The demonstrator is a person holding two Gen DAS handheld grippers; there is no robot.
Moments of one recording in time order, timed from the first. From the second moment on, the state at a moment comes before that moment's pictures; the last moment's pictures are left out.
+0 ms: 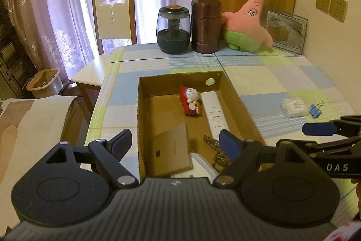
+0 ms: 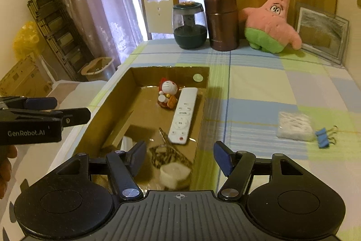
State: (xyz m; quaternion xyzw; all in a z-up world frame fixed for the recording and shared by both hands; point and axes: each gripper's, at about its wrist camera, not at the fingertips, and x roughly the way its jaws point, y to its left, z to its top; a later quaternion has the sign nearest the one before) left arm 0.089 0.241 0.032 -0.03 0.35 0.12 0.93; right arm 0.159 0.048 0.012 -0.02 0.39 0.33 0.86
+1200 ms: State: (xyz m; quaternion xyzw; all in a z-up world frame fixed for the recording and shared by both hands) left arm 0.072 0.063 0.024 -0.06 0.33 0.03 0.94; right arm 0.124 -0.161 0.025 0.01 0.35 0.18 0.92
